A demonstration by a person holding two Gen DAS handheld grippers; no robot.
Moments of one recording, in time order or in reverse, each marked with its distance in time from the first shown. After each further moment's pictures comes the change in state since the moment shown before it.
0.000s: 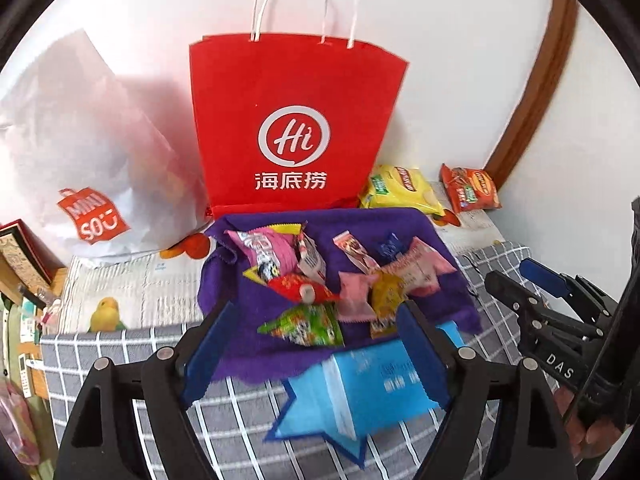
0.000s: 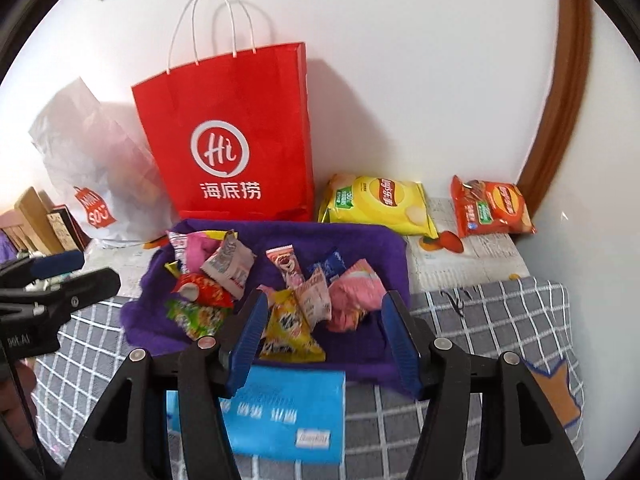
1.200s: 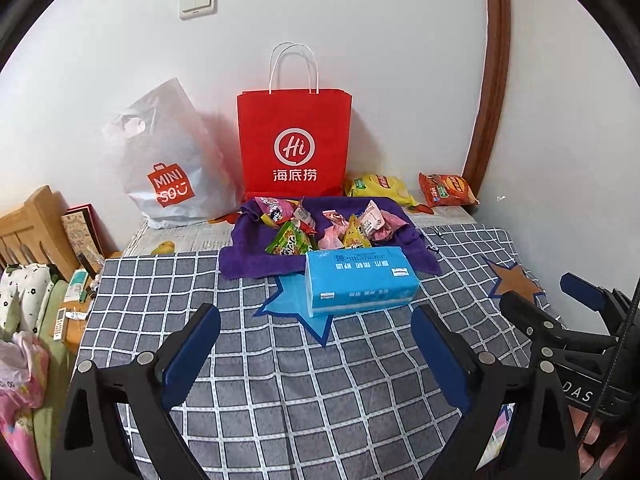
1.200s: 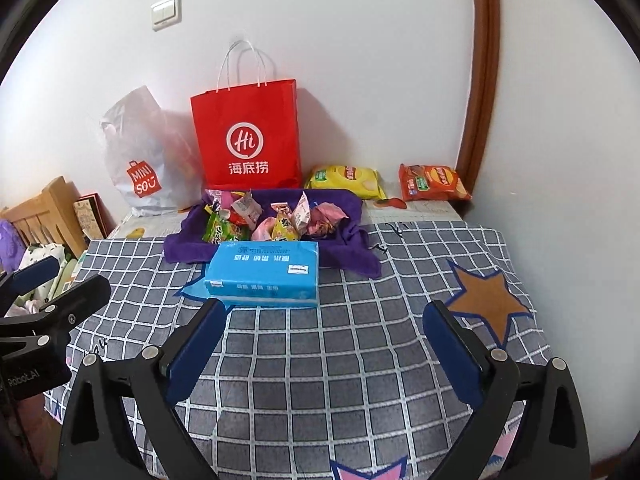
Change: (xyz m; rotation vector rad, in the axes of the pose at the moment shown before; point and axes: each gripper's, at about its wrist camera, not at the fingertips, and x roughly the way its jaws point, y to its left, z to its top) left arm -0.149 -0.083 -0.168 0.000 -0.219 0.152; right arm -0.177 -0.018 -0.151 0.015 -0.121 -0.043
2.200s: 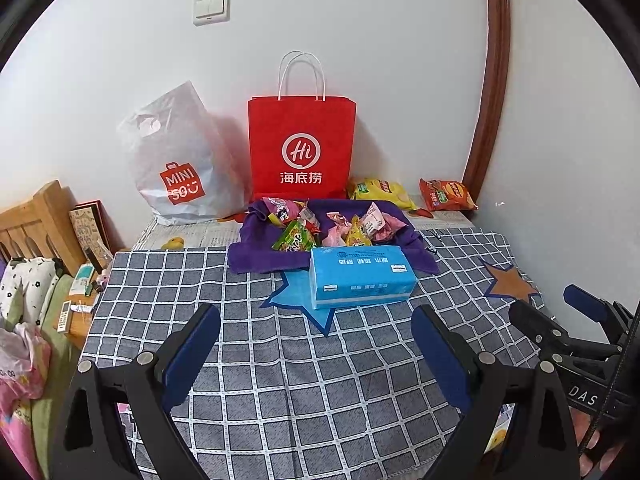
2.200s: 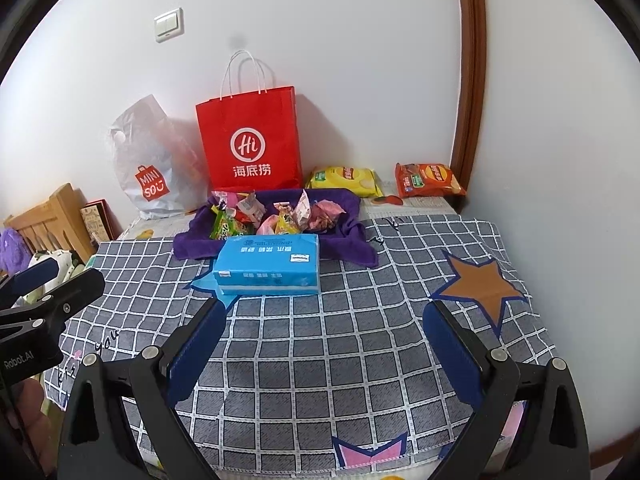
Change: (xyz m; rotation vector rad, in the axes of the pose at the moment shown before) left arm -0.023 0.004 -0.010 -0.025 -0.019 0.008; right arm -0.028 -0.009 -0.017 0.021 -0.018 0.020
